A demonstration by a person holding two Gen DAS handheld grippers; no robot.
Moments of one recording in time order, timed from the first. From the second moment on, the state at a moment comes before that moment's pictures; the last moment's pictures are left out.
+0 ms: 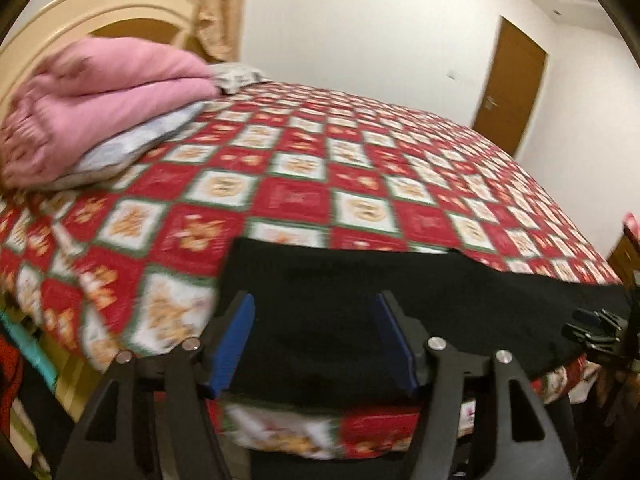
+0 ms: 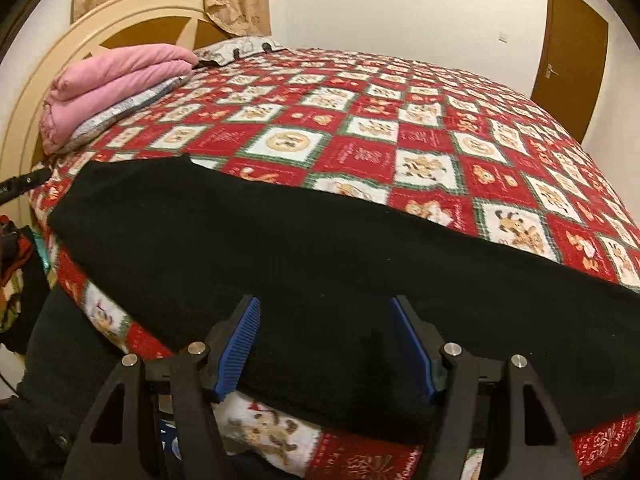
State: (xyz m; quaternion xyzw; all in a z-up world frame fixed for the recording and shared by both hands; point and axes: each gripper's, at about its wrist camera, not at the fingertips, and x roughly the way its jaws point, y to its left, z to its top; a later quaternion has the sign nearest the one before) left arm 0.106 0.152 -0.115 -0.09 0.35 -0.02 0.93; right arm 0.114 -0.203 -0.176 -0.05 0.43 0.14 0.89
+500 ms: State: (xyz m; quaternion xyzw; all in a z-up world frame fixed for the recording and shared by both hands) left arm 0.126 0.078 -0.169 -0.02 0.40 -0.08 0.91; right arm 0.125 -0.219 -0.202 -0.06 0.46 0.11 0.88
